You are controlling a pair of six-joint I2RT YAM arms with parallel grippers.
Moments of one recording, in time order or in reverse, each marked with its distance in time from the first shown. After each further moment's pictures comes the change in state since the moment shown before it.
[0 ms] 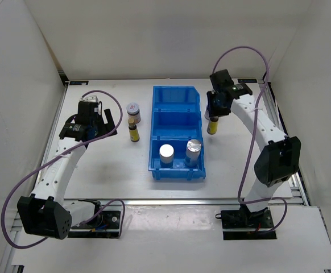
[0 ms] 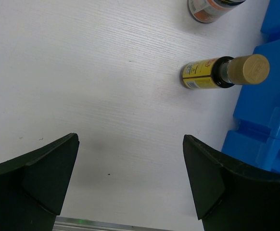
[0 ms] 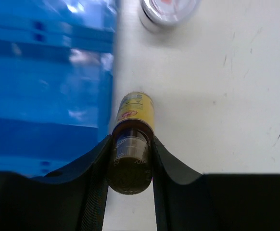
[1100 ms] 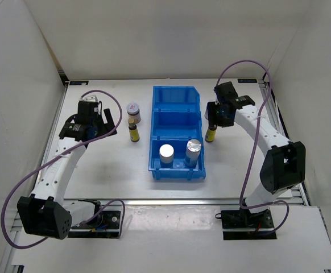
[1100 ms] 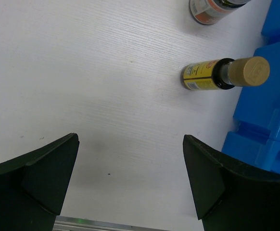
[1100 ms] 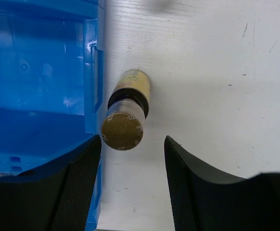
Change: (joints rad) left arm 0.000 0.000 0.007 -0.007 -0.008 -0.008; right arm -0.031 -0.097 -0.219 0.124 -0.063 0.016
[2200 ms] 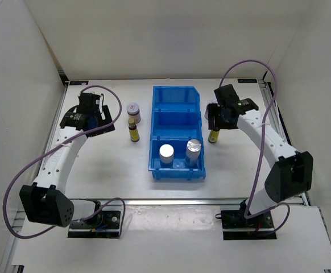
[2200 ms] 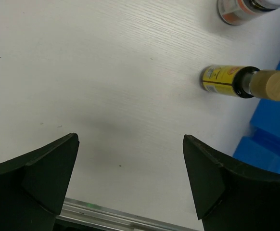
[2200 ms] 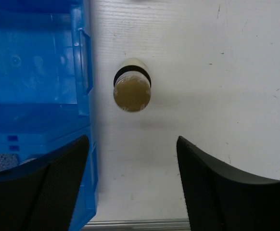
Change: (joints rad) left arm -0.010 0.106 0.157 -0.150 -0.109 -0.026; right arm 0.066 -0.122 -0.031 -0.072 0.135 0.066
